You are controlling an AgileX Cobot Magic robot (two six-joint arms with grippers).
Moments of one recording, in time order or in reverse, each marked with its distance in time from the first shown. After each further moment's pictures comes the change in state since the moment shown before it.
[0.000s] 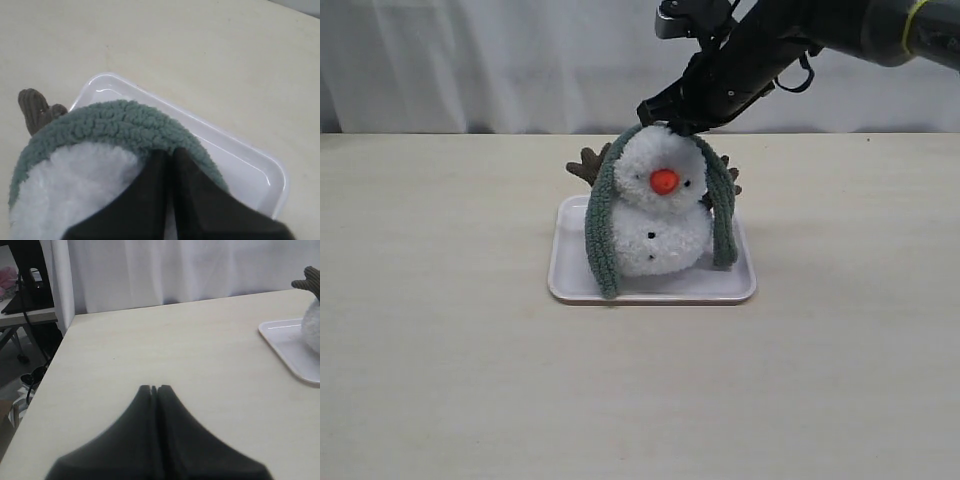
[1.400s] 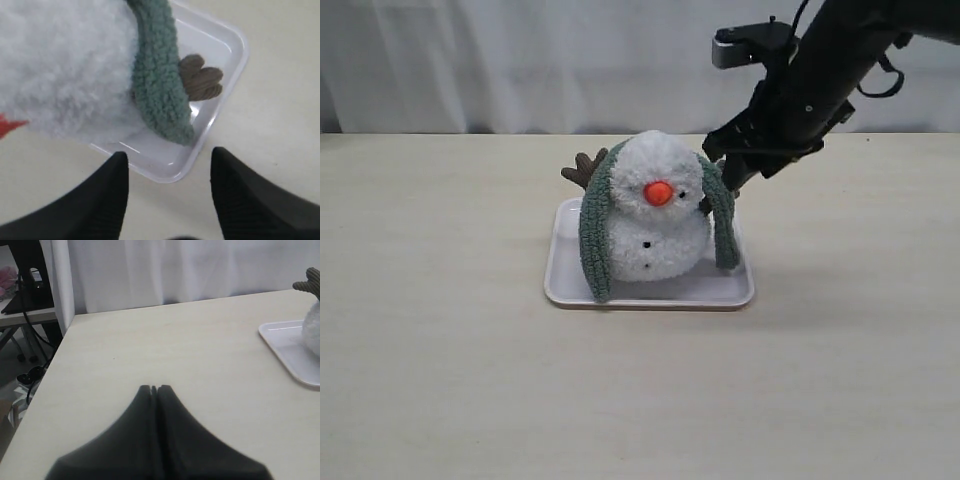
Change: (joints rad) left arm 0.000 0.000 0.000 0.000 0.000 0.000; right arm -0.047 -0.215 0.236 -0.105 0.220 0.043
